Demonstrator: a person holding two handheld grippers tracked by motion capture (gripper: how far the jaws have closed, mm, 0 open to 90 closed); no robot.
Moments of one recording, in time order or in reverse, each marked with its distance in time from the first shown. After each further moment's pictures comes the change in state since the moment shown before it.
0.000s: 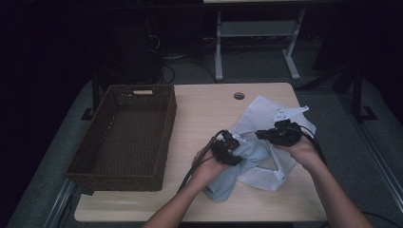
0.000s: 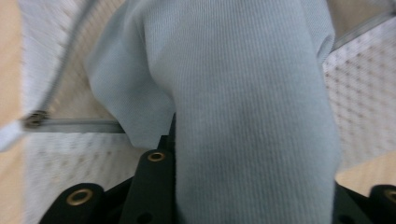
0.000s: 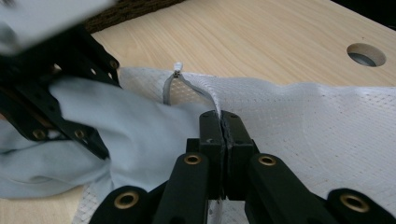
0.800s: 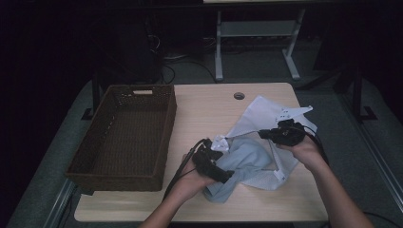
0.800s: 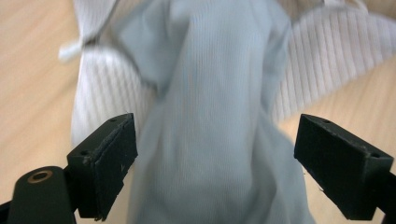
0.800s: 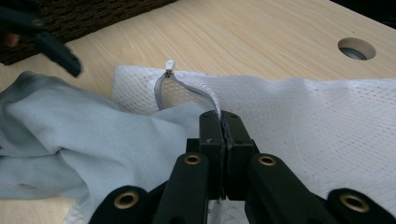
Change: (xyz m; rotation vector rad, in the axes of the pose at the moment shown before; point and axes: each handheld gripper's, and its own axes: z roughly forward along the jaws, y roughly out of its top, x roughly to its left) left arm -0.020 -0.053 -0.066 -0.110 0.043 -0.049; right arm -0.006 -0.005 -0.006 -0.007 -0.009 0.025
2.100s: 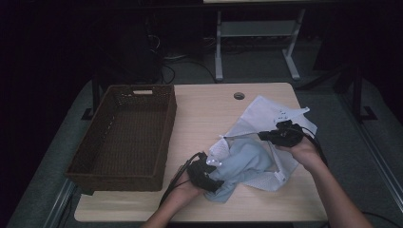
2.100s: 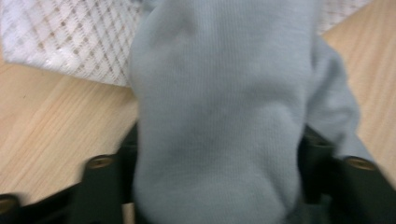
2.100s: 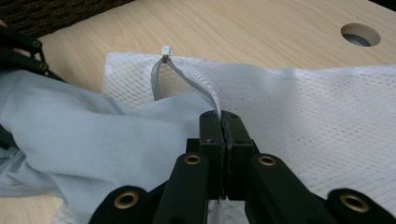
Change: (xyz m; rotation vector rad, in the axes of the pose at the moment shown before) left arm 0.006 -0.038 0.029 0.078 -0.016 0.072; right arm -0.002 -0.005 0.008 0.033 -0.008 0.005
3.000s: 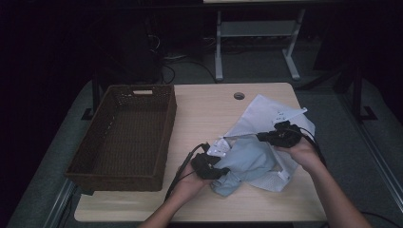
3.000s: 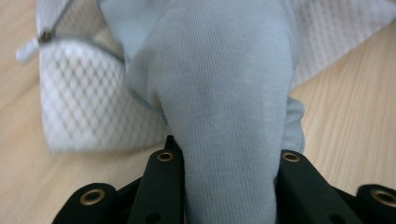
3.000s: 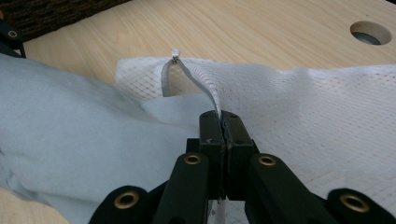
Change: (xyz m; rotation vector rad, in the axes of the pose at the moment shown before) left arm 0.001 0.034 -0.014 -0.123 -0.063 -0.018; right arm 0.003 0.001 0.004 0.008 0.014 -0.006
